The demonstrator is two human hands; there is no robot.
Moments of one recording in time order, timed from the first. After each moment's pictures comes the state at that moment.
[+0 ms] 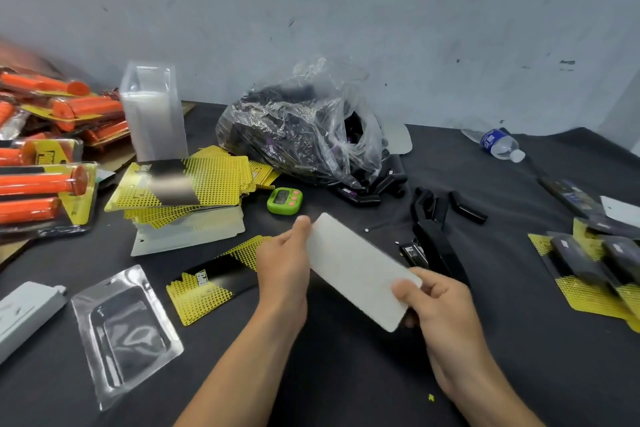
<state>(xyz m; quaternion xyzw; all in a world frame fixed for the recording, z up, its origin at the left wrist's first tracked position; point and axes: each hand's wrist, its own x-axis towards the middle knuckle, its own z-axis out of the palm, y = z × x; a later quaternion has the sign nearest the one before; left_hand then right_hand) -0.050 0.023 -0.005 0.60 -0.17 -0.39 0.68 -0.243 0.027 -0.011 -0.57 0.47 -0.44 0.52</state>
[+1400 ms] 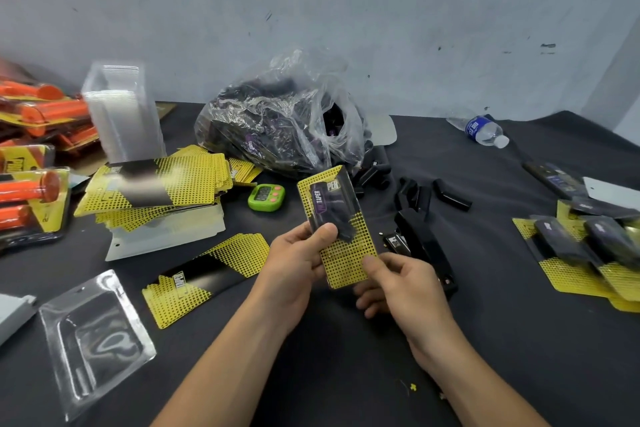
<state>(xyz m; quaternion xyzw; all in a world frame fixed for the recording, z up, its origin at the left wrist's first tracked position) -0.069 0.025 0.002 0.43 -0.29 -0.57 0.64 -0.232 0.011 -0.009 -0.53 0.47 -0.41 0.57</state>
